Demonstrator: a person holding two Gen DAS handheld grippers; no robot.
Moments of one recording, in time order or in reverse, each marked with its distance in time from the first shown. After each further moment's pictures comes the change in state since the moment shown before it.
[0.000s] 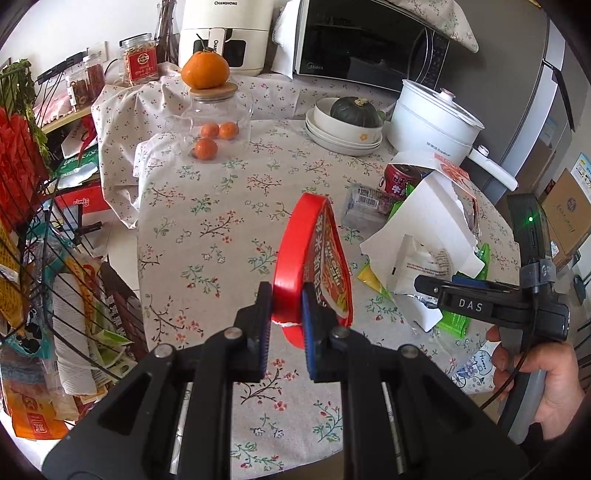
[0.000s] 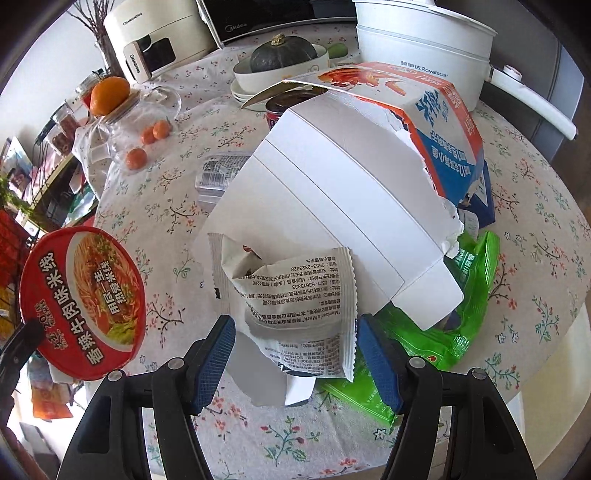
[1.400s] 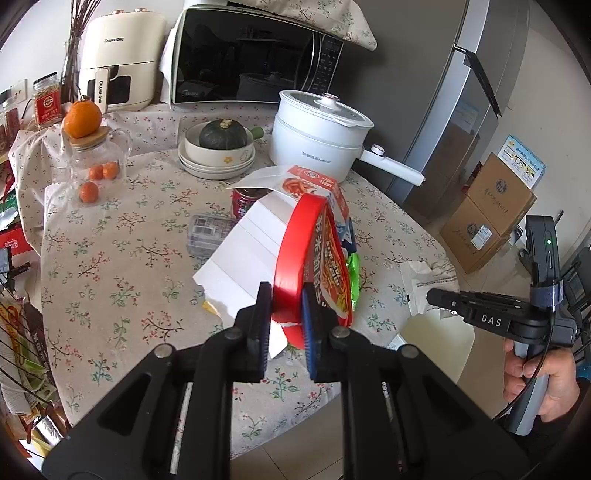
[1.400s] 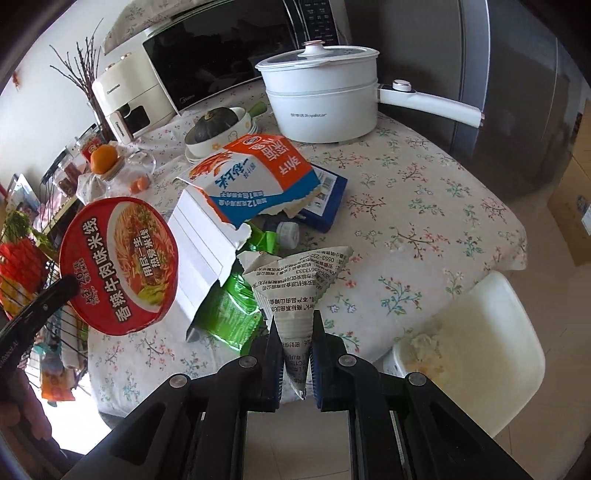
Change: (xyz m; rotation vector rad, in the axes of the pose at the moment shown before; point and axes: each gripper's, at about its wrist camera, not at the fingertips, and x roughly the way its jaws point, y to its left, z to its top) left arm -0.021 -0.125 0.011 0.127 -0.051 -0.294; right arm -0.135 -0.157 -0.049 0.093 -0.145 -0.002
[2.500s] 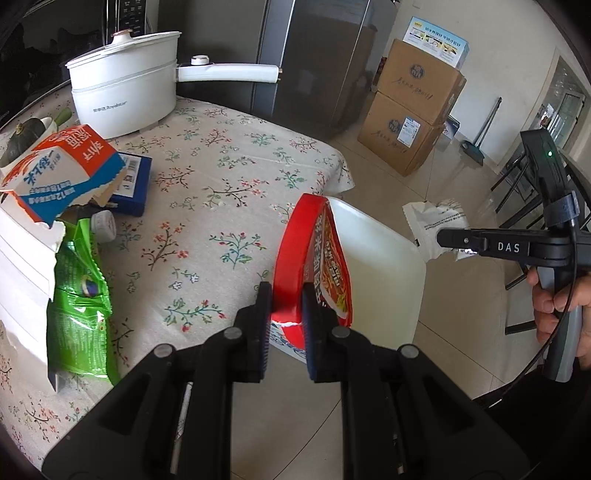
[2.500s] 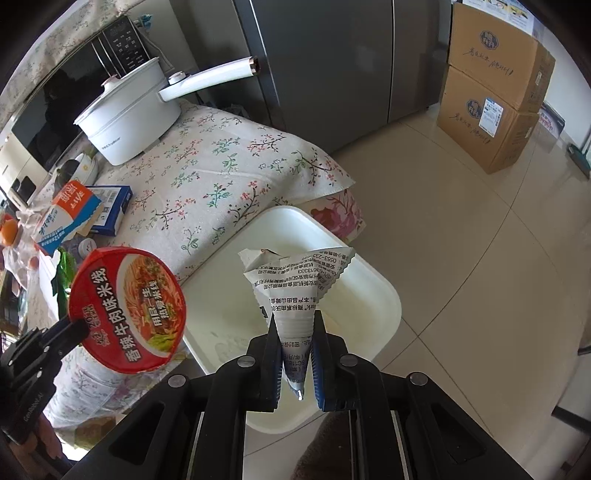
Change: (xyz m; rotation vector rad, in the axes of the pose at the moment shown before) left arm 0.118 -0.201 -0.048 0.344 0.227 -0.213; right arm -0.043 -0.218 -0.068 0.293 0.066 -0.220
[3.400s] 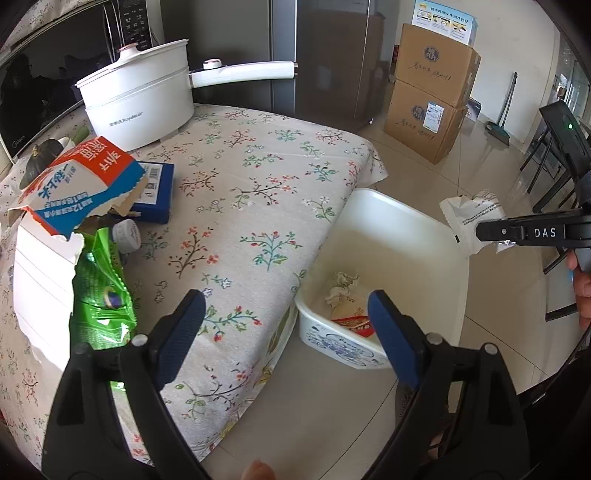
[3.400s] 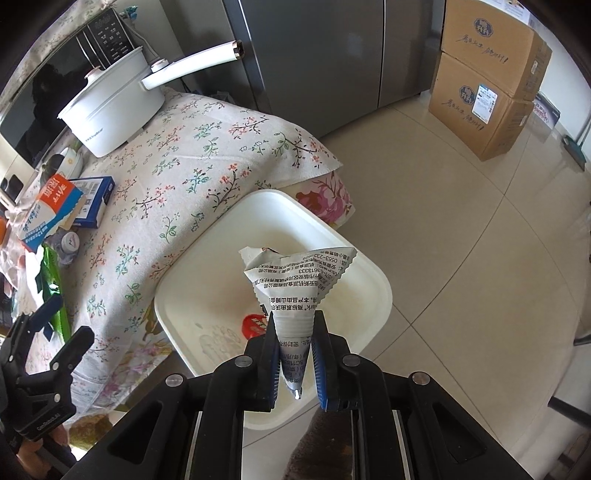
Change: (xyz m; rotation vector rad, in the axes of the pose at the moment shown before) left arm 0.003 0.008 -0.004 0.071 -0.016 0.162; right arm 0.019 0.000 -0.003 0.002 0.057 -0.034
